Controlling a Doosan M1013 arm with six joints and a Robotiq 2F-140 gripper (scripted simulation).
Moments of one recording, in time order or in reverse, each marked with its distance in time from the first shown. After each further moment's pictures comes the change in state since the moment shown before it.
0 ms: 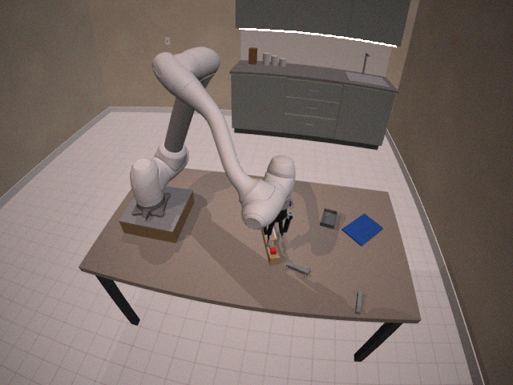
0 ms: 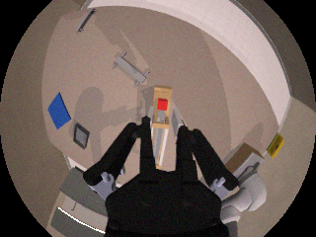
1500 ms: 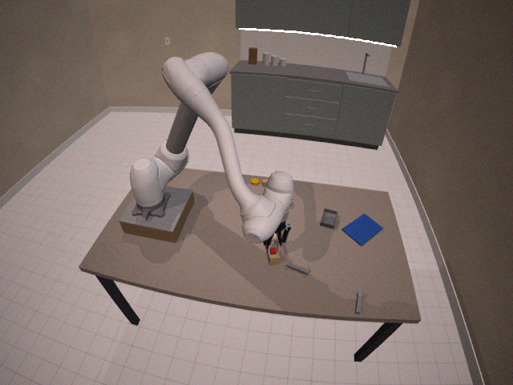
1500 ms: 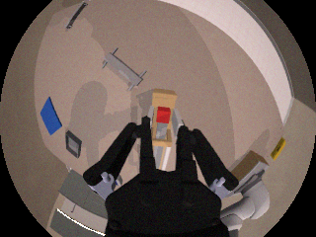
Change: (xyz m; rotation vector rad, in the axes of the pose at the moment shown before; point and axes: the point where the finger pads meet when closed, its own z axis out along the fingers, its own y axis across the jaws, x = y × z) arm 0.000 -0.001 0.069 0.000 0.000 0.000
